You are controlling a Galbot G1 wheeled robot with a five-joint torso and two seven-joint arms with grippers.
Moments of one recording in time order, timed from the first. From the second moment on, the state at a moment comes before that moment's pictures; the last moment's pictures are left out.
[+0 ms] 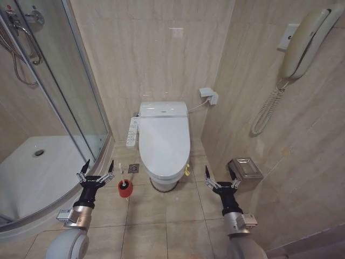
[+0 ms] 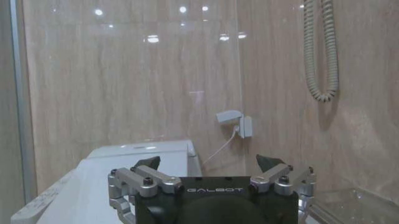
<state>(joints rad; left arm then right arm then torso) 1.41 -1.24 -0.62 -1.95 -0.35 -0.24 0.03 -1.52 1.61 0.58 2.06 0.06 0.16 -0.03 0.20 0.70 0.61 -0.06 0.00</state>
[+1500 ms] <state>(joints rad) 1.41 -1.24 -0.62 -1.95 -0.35 -0.24 0.03 -1.52 1.61 0.60 2.05 0.02 0.19 0.05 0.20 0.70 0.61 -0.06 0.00</state>
